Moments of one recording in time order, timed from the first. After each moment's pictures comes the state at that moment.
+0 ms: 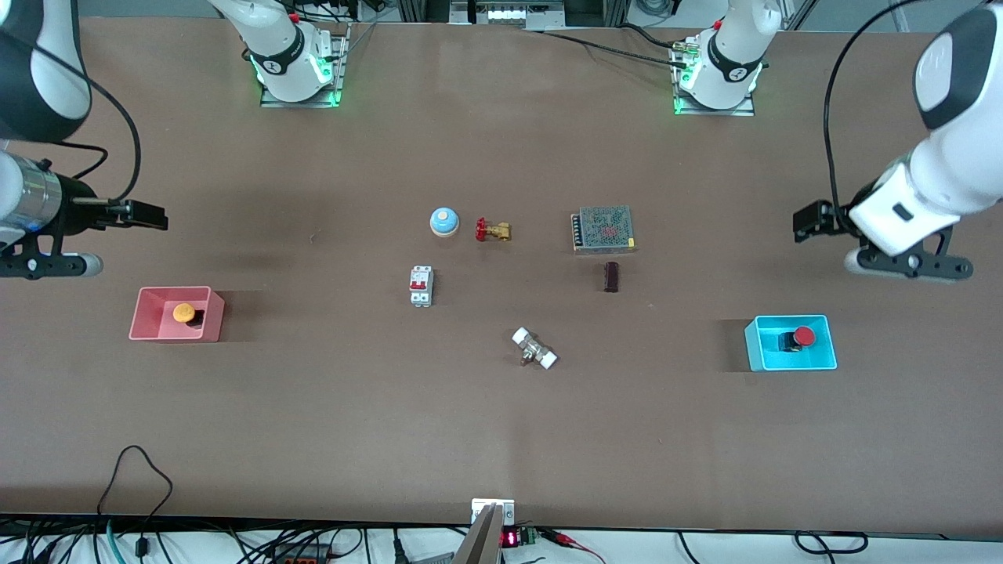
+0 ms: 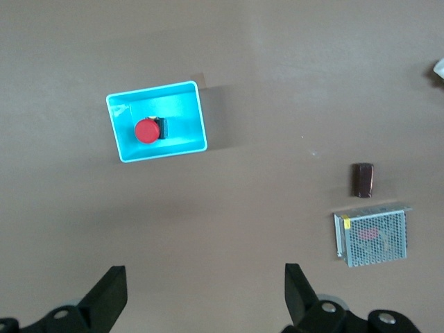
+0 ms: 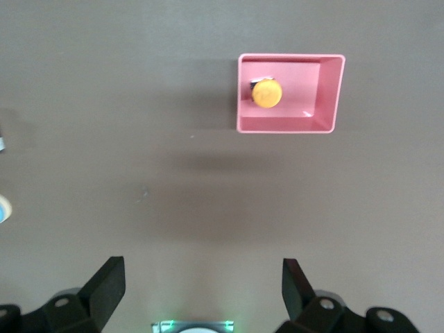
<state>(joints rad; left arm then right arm) -0.02 0.18 -0.04 -1.58 0.03 1.66 0.02 -0.07 0.22 0.04 -1.58 -0.07 1.57 -0.04</state>
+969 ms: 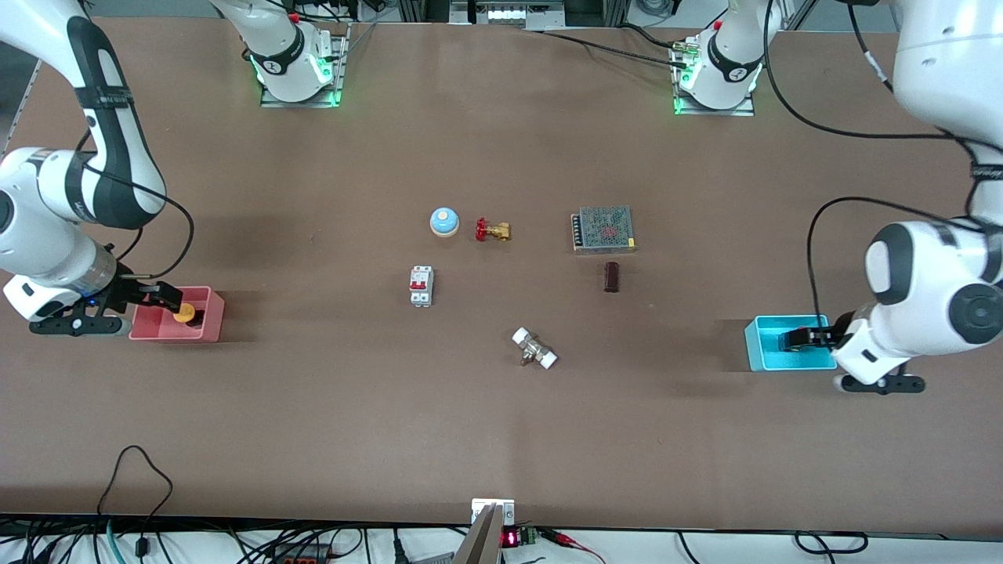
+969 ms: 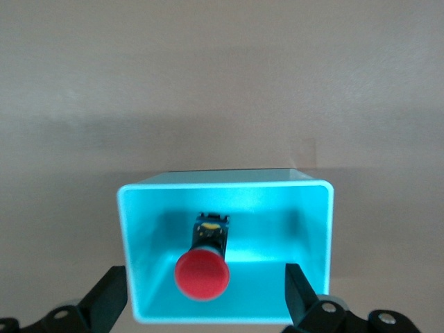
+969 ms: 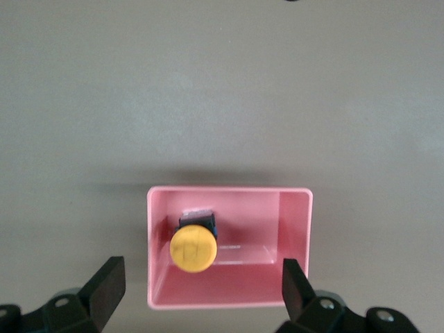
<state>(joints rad) 0.10 0.63 -0.03 -1.59 0.08 2.13 0.03 -0.18 0.38 0.03 -1.88 -0.16 2.36 -0.09</state>
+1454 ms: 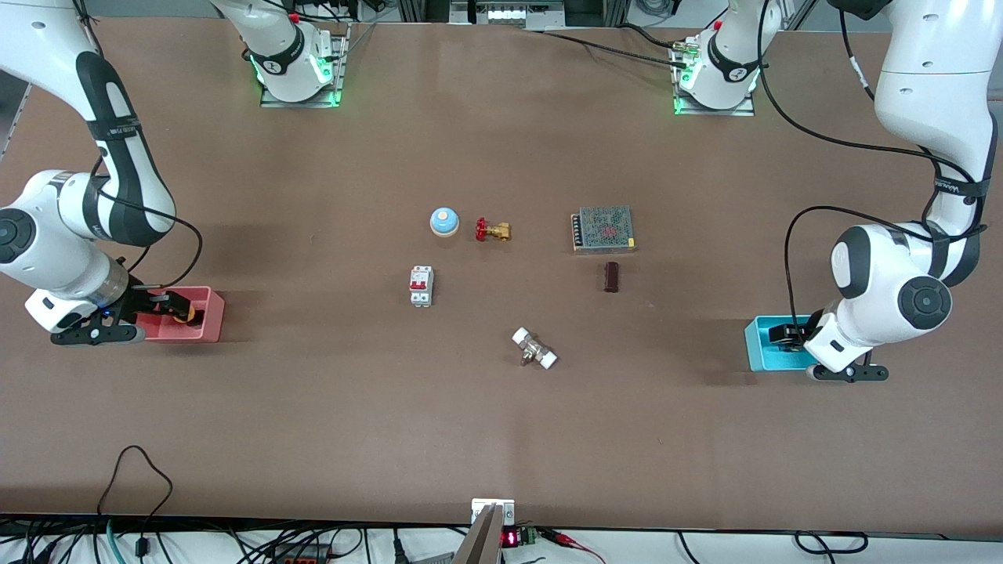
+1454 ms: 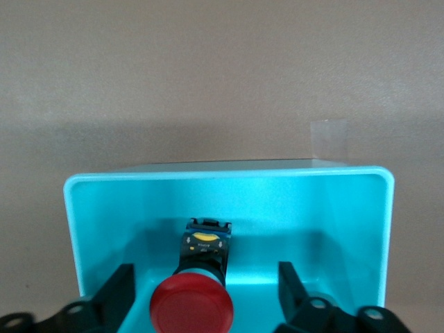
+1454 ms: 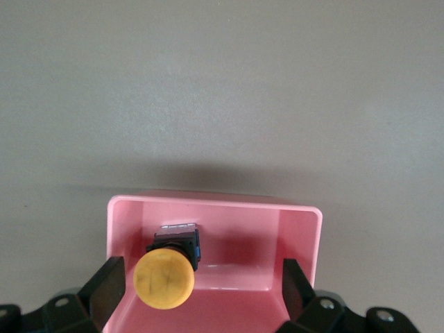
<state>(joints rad) 0.12 0.64 -0.02 -1.72 0.08 2.29 0.03 -0.21 0.47 0.03 -1.88 -0.16 2.43 -0.16</state>
